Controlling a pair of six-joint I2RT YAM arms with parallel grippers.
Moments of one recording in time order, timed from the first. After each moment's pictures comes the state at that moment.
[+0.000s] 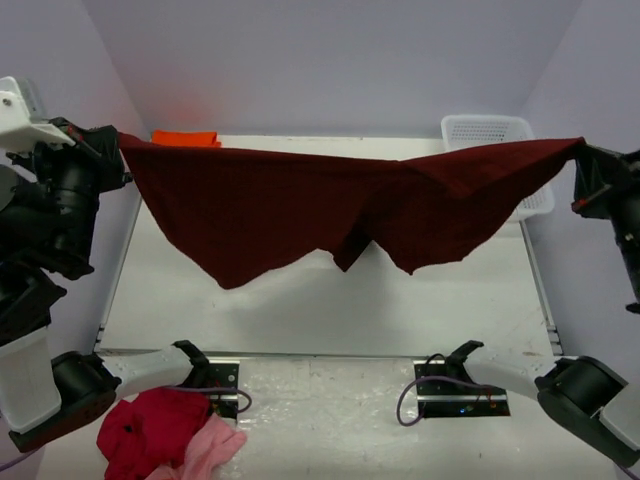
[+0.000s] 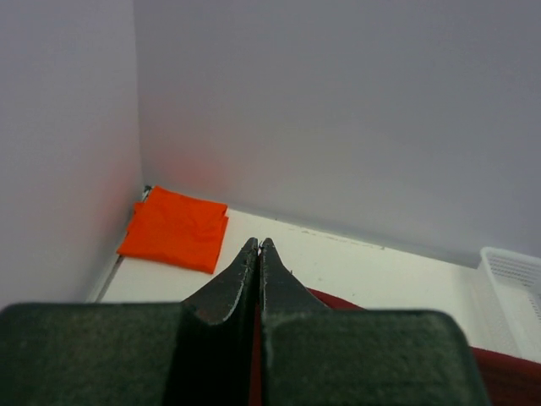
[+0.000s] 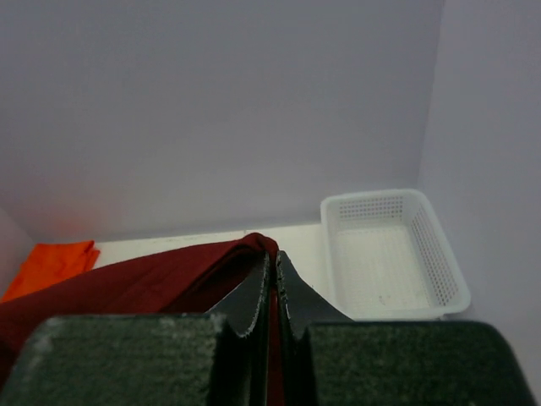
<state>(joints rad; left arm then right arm) -0.69 1.14 2.20 -0.98 -0.83 -0.17 0.59 1.15 2.43 -1.19 0.63 0.09</state>
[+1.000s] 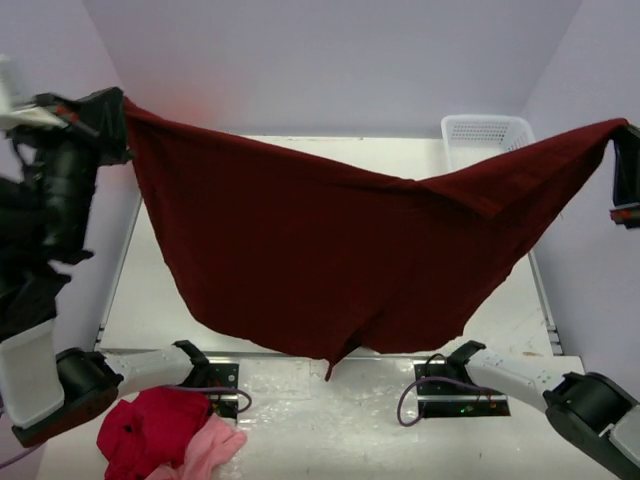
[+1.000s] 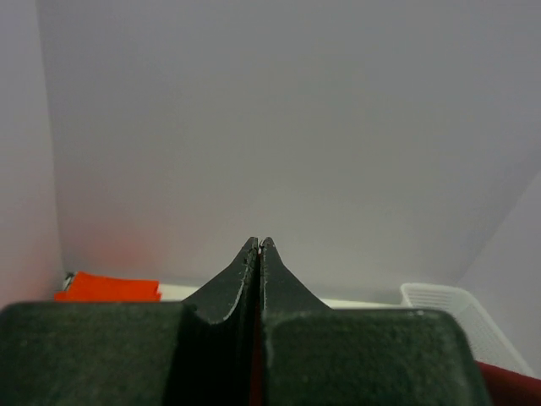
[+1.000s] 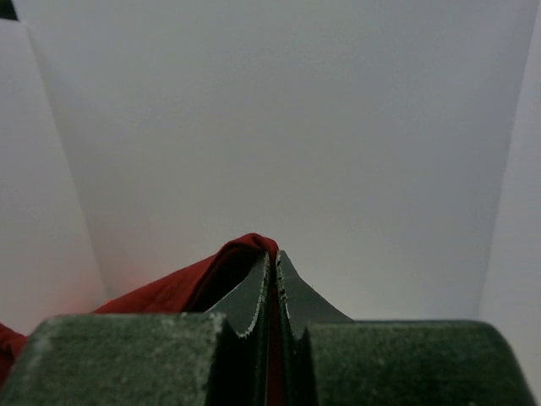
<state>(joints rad) -0.69 1.11 2.22 -0.72 -0.59 -0.06 0.59 1.02 2.40 -0.90 0.32 -0.08</state>
